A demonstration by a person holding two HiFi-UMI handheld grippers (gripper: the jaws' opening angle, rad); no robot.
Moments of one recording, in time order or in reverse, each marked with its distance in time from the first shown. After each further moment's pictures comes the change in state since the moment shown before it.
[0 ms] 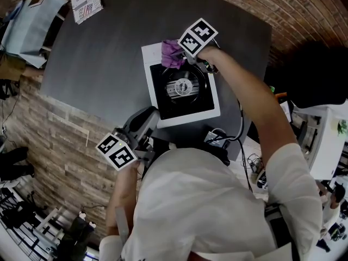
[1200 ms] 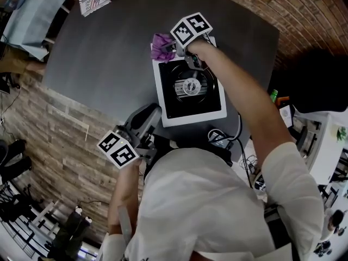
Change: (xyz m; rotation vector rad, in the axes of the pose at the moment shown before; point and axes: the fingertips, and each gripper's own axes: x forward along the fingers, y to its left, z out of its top) left arm -0.012 0.011 0.014 -0.003 -0.045 0.016; right arm 0.038 0.023 0.057 0.179 -0.098 0.093
